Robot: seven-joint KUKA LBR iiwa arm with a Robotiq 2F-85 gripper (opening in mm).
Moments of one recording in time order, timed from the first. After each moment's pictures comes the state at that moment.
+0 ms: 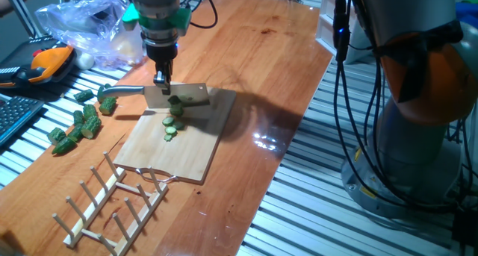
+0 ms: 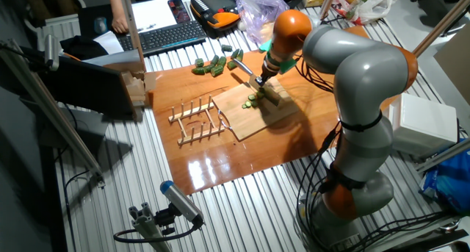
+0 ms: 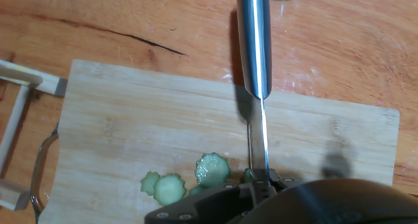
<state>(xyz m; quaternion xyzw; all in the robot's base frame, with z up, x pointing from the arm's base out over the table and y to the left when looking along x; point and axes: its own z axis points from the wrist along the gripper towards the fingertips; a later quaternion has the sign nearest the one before) 0.597 0.048 0.112 -0.20 0.98 0.04 0.05</state>
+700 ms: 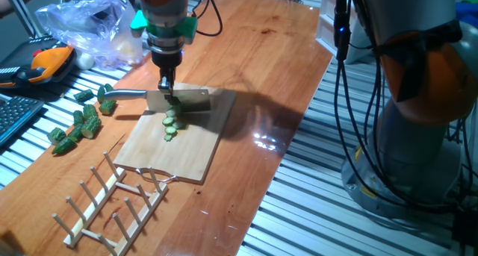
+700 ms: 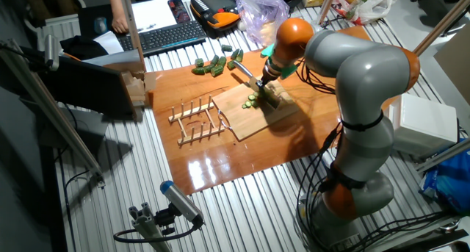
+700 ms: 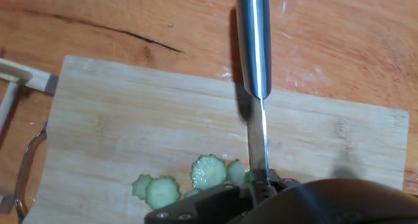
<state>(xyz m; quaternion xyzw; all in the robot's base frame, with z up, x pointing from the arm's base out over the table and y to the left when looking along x) 0.595 0.043 0.097 -0.20 0.98 0.05 0.06</state>
